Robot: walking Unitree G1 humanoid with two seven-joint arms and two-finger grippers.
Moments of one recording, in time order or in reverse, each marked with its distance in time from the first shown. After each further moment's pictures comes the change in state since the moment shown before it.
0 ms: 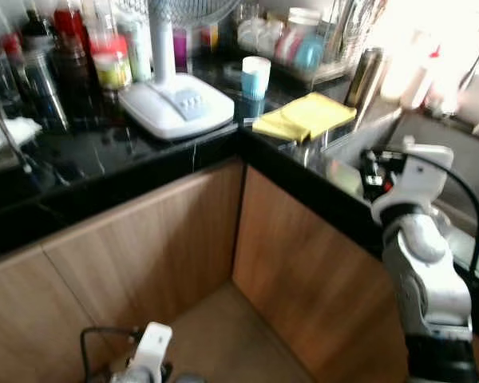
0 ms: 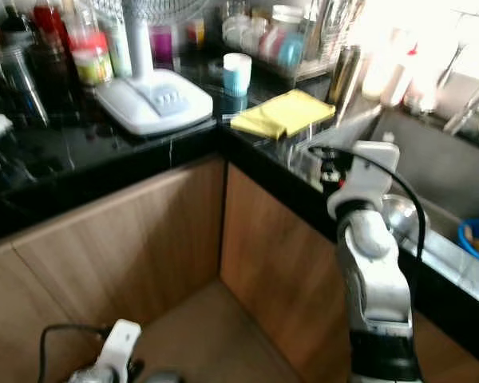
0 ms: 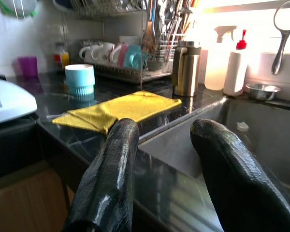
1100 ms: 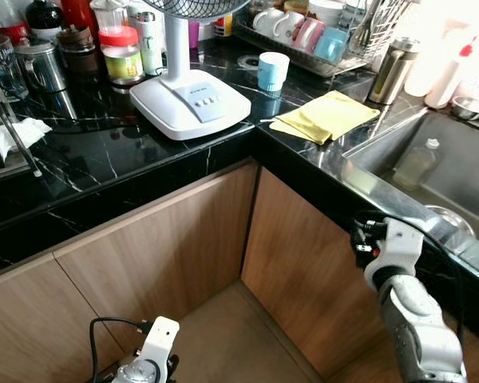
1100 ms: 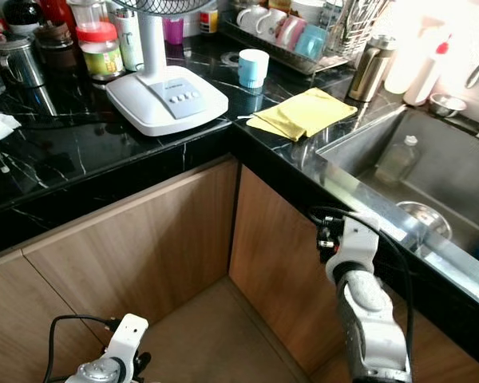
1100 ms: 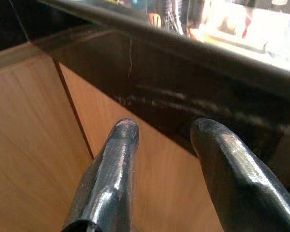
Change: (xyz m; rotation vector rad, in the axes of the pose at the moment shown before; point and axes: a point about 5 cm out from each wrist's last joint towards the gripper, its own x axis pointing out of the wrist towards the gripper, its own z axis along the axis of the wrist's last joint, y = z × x) left arm 0.002 -0.004 0.010 0.050 -0.023 -0.019; right arm -0.043 -0.017 -0.101 0.041 0.377 -0.015
